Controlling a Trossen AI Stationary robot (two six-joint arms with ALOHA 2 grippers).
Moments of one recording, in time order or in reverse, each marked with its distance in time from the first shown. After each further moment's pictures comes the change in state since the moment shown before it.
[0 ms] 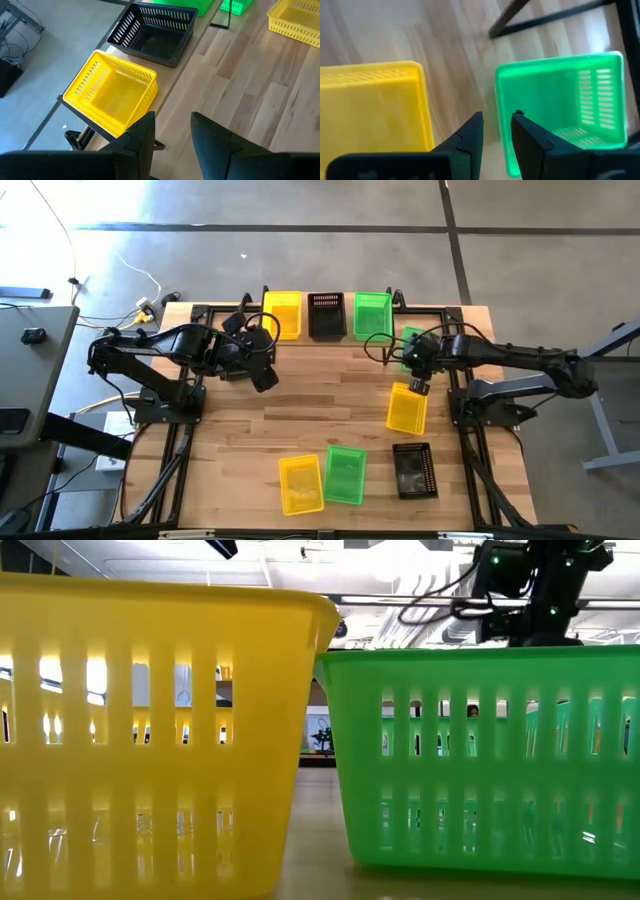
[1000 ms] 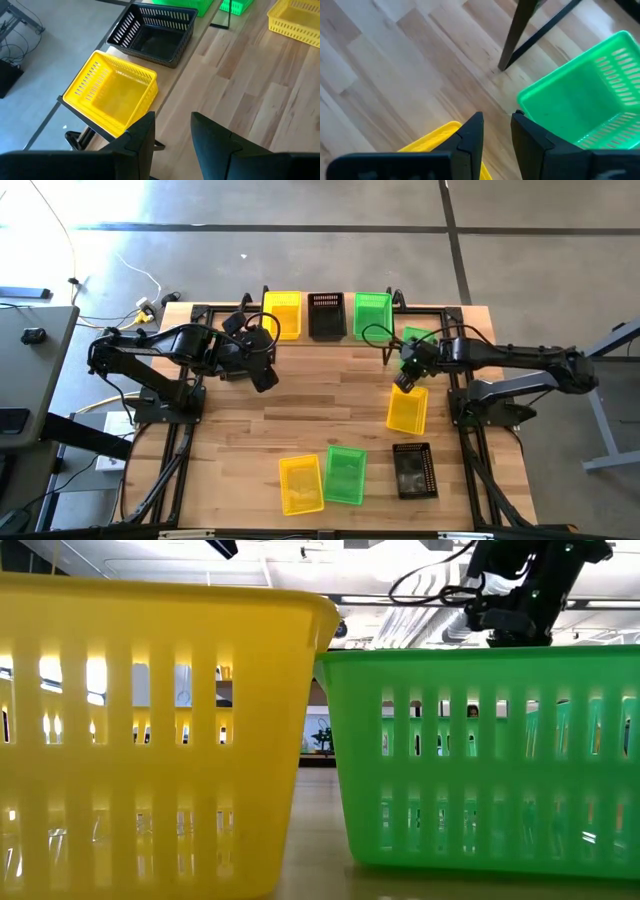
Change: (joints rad) left arm 0.000 0.000 0.000 0.002 -0.001 0.004; right arm 0.103 0.001 0.035 0.081 0.023 0.521
